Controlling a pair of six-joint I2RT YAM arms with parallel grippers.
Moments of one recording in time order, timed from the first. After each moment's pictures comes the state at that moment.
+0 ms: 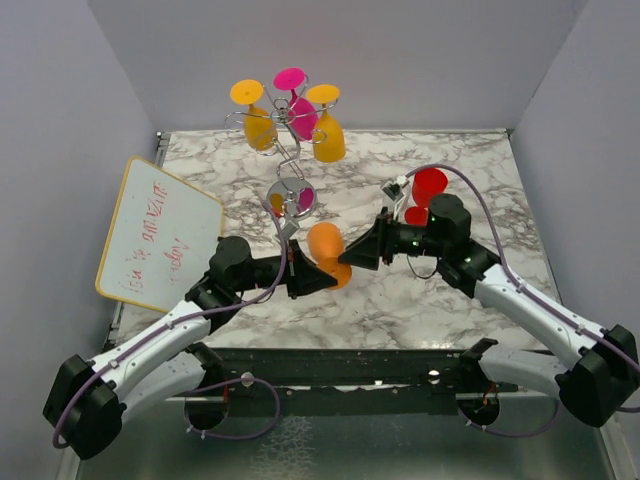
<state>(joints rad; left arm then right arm) -0.68 0.91 0.50 0.37 0.71 -0.63 0.60 1.12 0.80 0.12 -0.76 0.62</state>
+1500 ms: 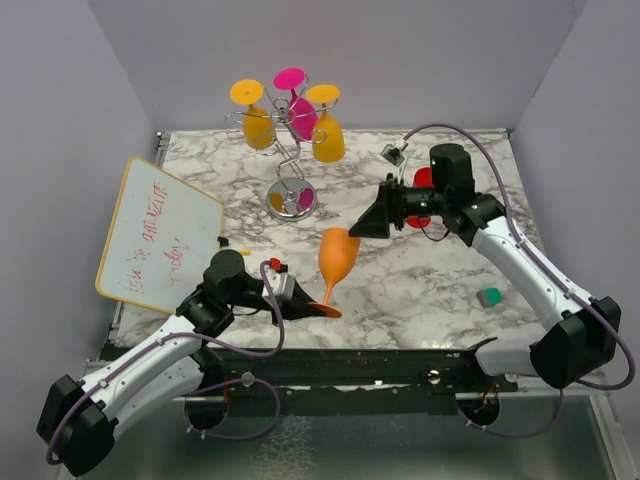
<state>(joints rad) -0.68 0.75 0.39 0.30 1.04 0.08 0.42 1.31 1.19 -0.34 -0.93 0.30</state>
